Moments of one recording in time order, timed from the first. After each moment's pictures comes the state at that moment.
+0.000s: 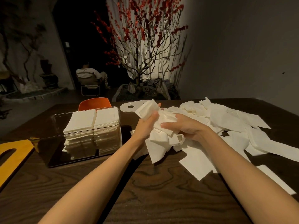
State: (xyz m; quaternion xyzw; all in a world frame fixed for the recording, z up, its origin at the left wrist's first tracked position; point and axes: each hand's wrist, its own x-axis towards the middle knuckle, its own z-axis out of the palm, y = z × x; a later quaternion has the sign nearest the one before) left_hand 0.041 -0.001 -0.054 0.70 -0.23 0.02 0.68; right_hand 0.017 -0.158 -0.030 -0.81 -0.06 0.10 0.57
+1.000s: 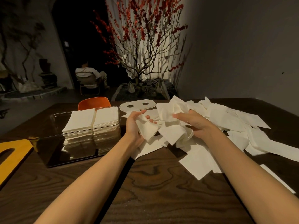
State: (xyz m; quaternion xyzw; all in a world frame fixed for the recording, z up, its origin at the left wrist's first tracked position) left_hand 0.047 0.010 -0.053 0.42 0.01 -0.11 0.90; right_hand 0.010 -0.175 -0.022 -0.72 0.10 0.03 0.69
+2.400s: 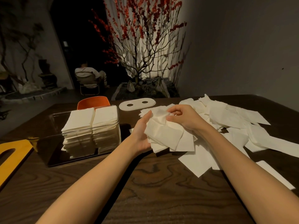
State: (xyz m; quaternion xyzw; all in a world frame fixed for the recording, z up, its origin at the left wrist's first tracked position) left_hand 0.033 0.002 -0.055 0.35 -0.05 -0.40 0.85; right_hand 0.023 -0.168 -0.029 -0.85 -0.05 -0.09 0.51
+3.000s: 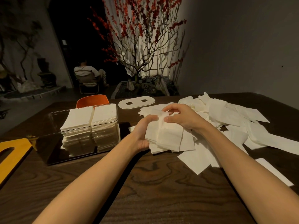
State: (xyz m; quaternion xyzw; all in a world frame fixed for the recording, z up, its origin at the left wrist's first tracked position) left_hand 0.035 0.002 -0.058 0.44 -0.02 -0.38 0.81; right_hand 0.023 -0.168 -0.031 -0.87 -0.09 -0.06 0.48
